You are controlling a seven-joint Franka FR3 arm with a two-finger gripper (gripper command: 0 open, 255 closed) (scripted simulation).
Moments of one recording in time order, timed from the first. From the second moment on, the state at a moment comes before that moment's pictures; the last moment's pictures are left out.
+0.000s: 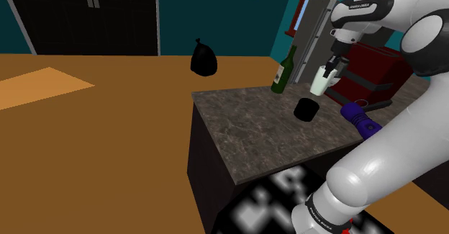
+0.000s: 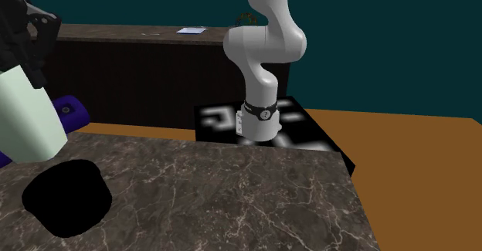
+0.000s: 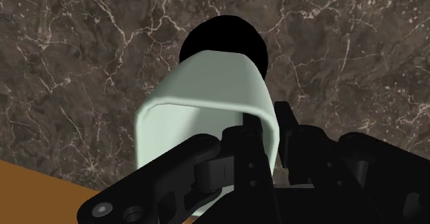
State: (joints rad) arm -0.29 -0.09 -0.65 -1.85 -0.08 1.78 -0.95
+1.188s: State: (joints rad) arm -0.29 -0.07 -0.66 -2.00 -0.08 1.94 -0.95
